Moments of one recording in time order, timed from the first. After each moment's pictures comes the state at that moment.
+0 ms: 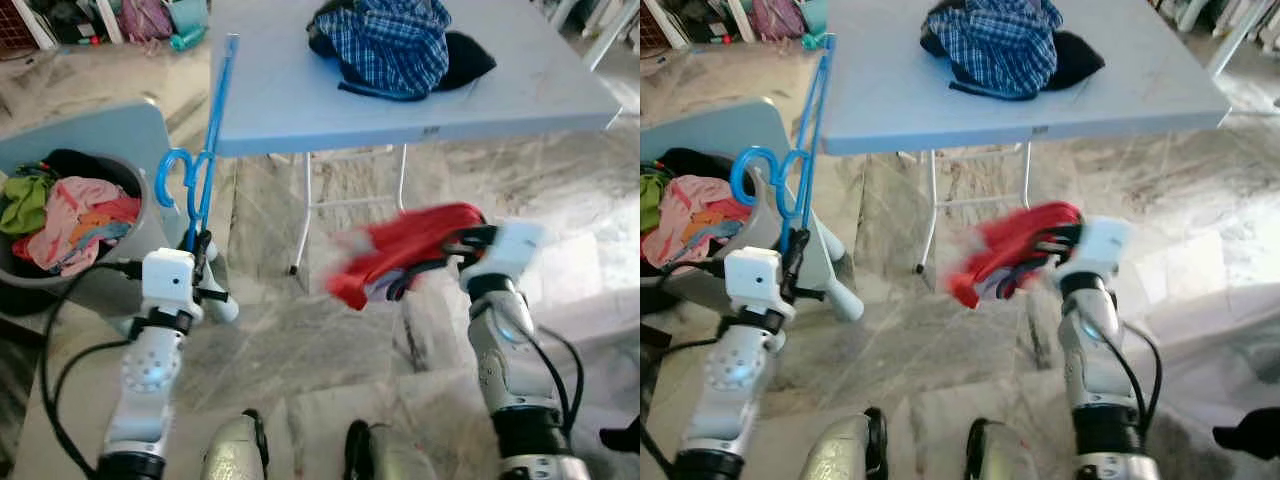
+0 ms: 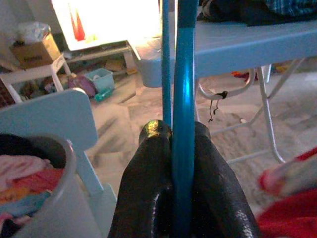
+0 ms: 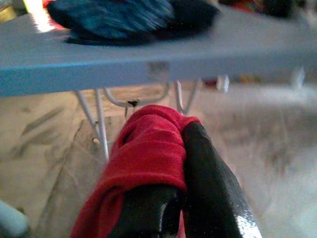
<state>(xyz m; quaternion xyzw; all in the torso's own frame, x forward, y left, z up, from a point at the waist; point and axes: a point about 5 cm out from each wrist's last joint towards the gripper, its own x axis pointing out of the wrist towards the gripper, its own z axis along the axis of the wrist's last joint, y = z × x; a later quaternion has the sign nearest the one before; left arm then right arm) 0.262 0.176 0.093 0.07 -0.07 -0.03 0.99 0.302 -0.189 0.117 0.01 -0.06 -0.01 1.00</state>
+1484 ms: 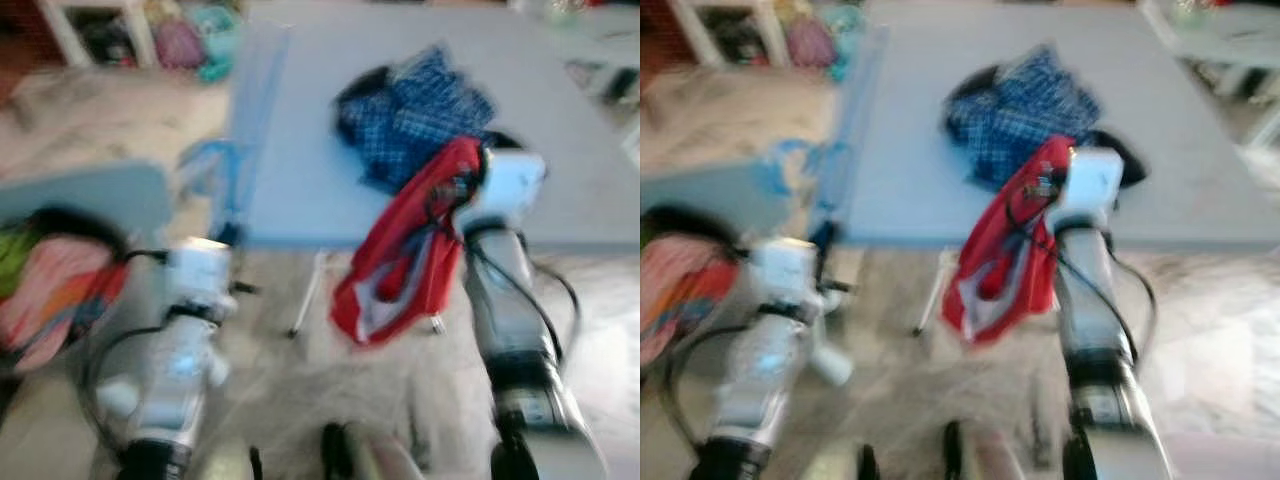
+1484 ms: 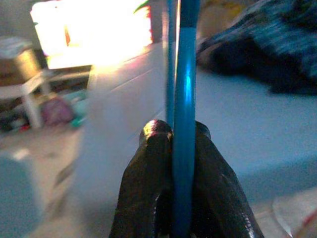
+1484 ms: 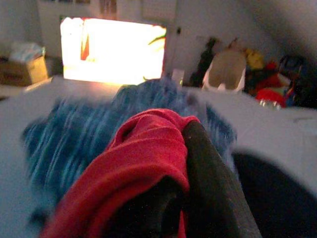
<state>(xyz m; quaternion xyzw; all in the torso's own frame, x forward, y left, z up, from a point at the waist) 0.273 0.137 0.105 0.06 -0.10 -0.11 0.99 0.353 -0.164 0.186 -0.02 -0.17 0.00 0.99</state>
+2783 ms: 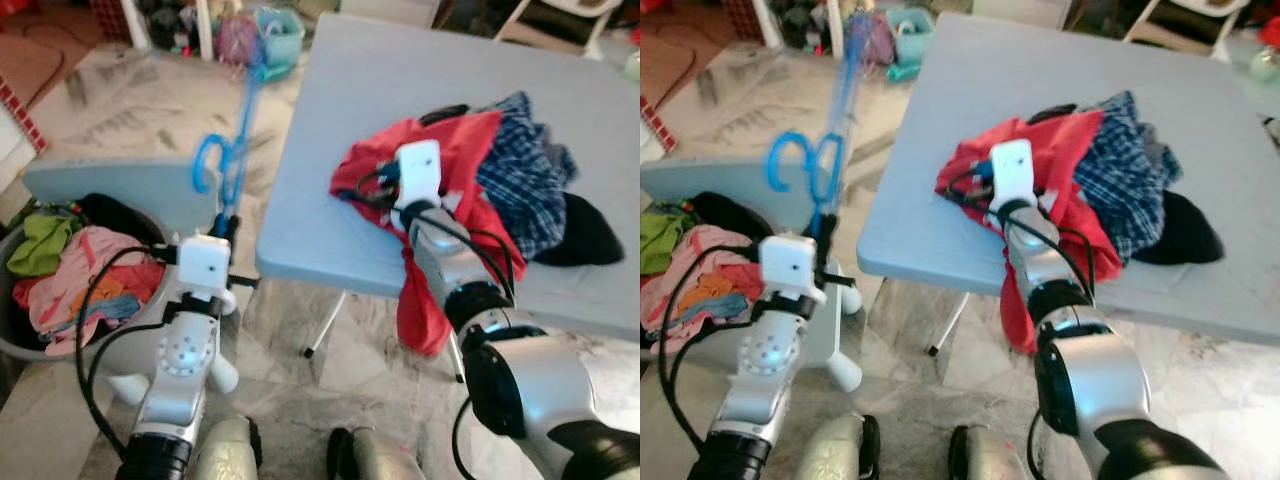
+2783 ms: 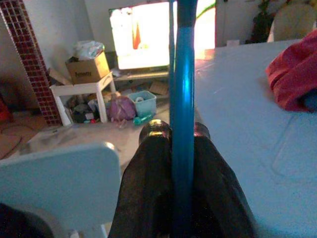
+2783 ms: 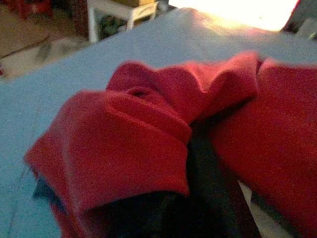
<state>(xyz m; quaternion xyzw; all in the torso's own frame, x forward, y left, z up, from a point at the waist) 0.276 0.142 0.107 0.09 -0.11 -0.06 0.99 0.387 -0.121 0.137 -0.06 0.03 0.14 0.99</state>
